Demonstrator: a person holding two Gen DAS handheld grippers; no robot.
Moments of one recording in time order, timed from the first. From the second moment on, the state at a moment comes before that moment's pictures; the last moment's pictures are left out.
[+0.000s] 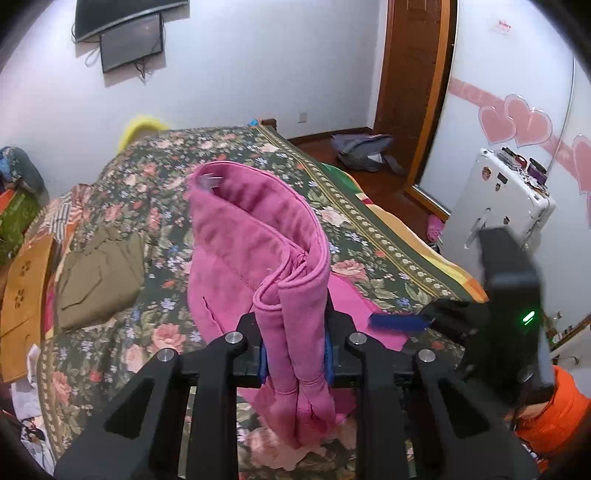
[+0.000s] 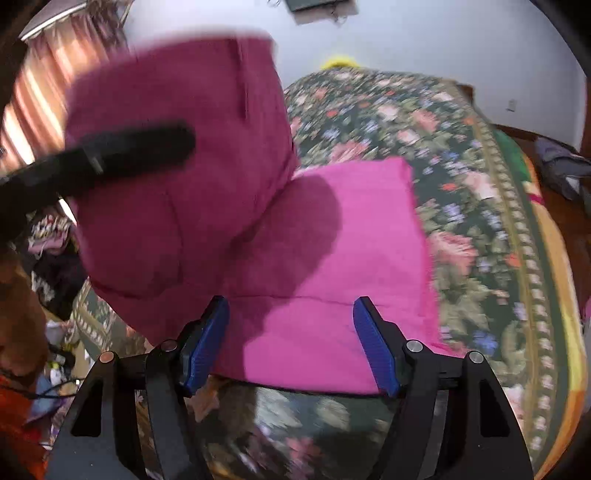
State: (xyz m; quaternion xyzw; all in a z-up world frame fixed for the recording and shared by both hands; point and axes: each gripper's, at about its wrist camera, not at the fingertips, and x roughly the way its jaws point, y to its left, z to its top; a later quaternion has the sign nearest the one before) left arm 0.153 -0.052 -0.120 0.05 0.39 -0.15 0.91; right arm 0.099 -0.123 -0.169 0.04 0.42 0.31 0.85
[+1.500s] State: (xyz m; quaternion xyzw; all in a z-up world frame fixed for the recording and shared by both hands) left arm 0.212 -0.004 -0.164 0.02 0.46 -0.08 0.89; right arm 0.082 -0.196 -0.144 0.09 0.37 0.20 0.90
